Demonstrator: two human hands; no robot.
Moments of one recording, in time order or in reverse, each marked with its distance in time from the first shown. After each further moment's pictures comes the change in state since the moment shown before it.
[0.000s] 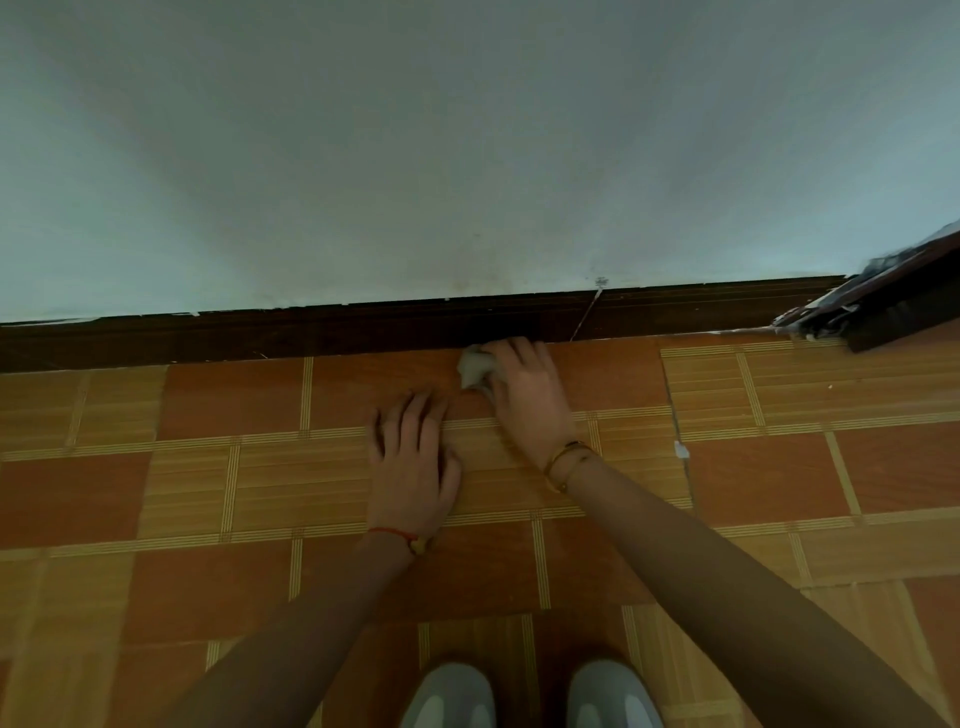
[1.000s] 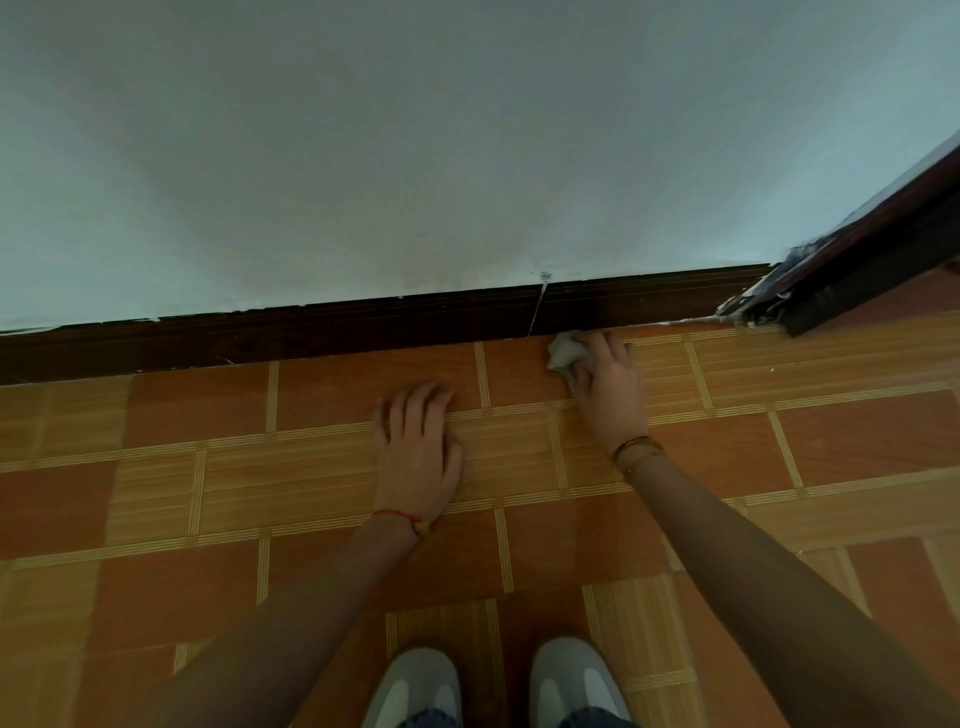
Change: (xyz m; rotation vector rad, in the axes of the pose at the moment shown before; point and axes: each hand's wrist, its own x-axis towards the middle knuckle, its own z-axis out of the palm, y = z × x) left_hand 0.014 0.042 0.007 -0.113 0.028 0.064; right_hand -0.041 0.097 -0.069 -0.095 0.130 0.281
